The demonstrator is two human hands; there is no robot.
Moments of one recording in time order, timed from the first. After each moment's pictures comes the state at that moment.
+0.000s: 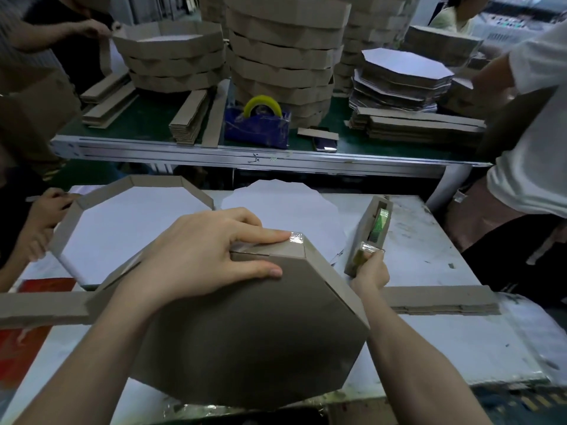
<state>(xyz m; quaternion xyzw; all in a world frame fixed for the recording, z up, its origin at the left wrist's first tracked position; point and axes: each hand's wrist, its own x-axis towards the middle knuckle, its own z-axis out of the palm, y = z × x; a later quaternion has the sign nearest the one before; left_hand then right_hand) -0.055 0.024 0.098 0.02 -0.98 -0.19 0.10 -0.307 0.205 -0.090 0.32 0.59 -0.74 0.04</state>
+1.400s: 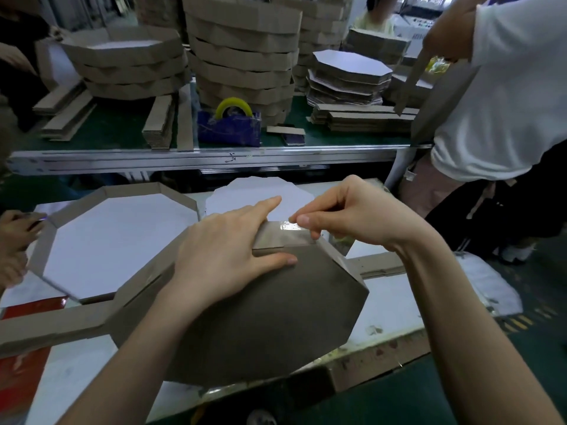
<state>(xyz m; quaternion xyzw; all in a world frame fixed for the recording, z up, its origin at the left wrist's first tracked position) -0.023 0.042 0.095 0.07 -0.98 -0.16 0.14 -0.151 0.216 0.151 -0.44 0.79 -0.37 0.22</state>
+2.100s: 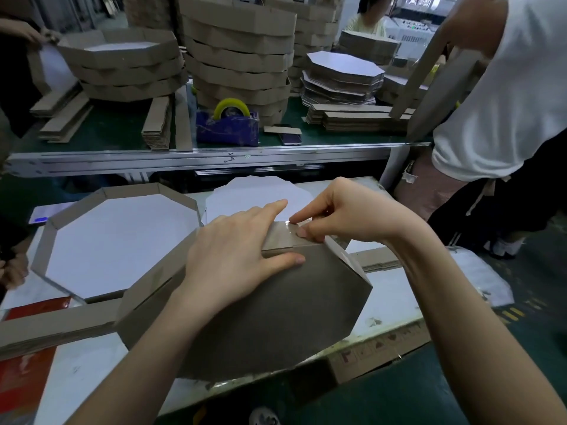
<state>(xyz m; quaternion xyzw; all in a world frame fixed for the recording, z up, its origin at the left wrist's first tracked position) -0.010 0.048 0.091 0.07 -0.97 -0.13 0.16 -0.138 0.204 0.151 -0.41 0.85 -0.25 0.20</state>
